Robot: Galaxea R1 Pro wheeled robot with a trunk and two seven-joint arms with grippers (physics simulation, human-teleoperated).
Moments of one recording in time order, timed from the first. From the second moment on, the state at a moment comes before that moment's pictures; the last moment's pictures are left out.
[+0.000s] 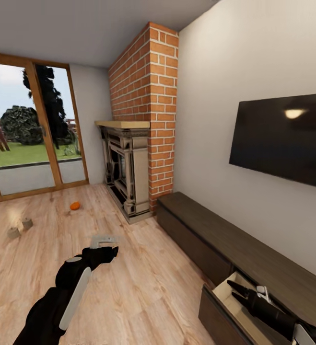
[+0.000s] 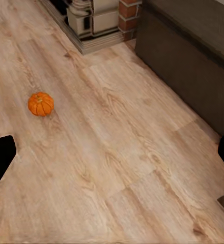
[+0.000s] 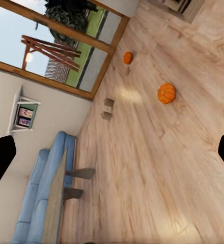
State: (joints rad) left arm -0.35 0.03 -0.12 -1.46 0.20 0.77 0.17; right arm -0.40 -0.32 -0.19 -0.43 -0.61 0.47 1.10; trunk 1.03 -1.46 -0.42
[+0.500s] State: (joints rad) left arm -0.45 0.05 0.04 -1.30 0.21 0.77 0.21; right arm -0.40 -0.29 -0.16 -0.46 -0.61 0.47 1.08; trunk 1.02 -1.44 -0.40
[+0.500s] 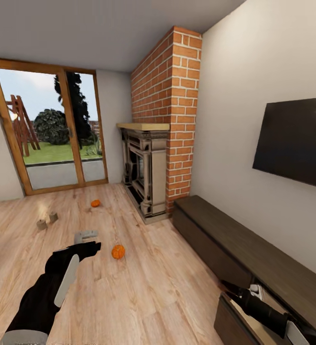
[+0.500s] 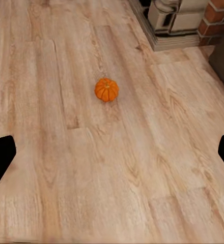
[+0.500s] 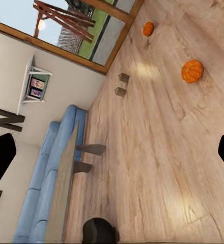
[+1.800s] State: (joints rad) left arm -0.46 0.05 0.07 -1.28 0.20 0.77 0.21; right arm -0.40 -0.26 -0.15 -0.51 -0.60 0.47 0.97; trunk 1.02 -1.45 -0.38
